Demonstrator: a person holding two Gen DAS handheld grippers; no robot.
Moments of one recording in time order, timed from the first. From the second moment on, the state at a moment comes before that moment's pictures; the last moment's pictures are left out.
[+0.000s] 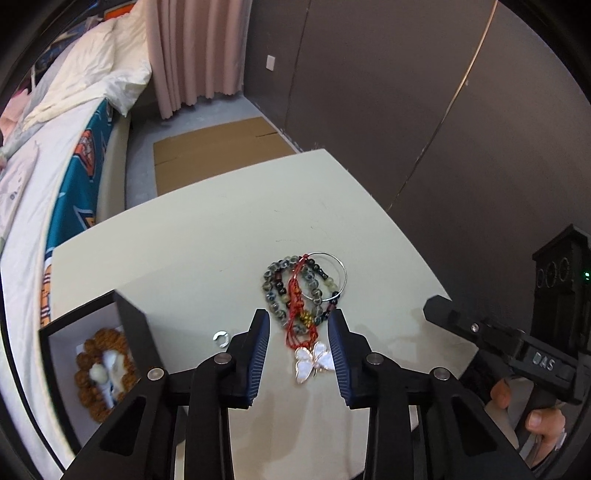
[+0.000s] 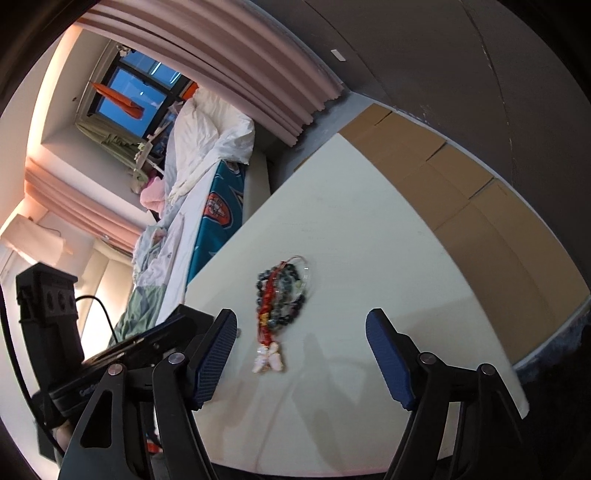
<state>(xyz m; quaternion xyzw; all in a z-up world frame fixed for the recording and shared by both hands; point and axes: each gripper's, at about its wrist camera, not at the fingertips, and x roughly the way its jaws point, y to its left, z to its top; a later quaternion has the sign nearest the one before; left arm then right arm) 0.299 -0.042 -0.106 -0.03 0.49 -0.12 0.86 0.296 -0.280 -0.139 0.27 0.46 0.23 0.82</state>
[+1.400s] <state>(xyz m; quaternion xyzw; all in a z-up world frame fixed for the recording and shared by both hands) 0.299 -0.014 -0.088 -0.05 0.47 -0.10 0.87 0.309 -0.253 -0.143 0.26 0.48 0.26 0.80</state>
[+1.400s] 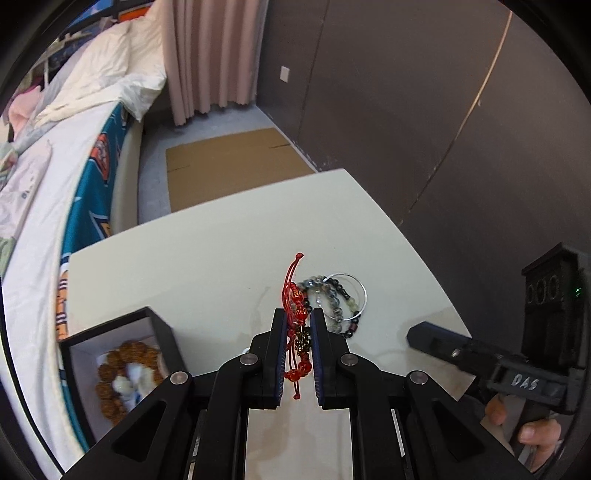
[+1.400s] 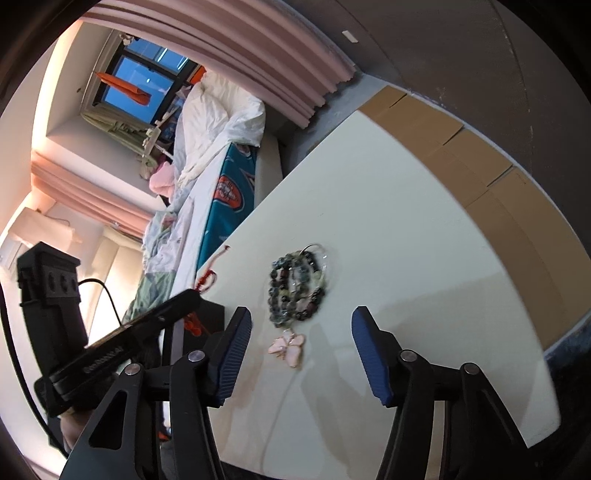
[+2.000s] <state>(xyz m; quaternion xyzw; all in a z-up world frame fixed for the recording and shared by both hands) 0.256 0.060 -0.050 -0.10 0.43 -0.06 0.90 0.296 -0.161 -0.155 0.06 0.53 0.21 0.82</state>
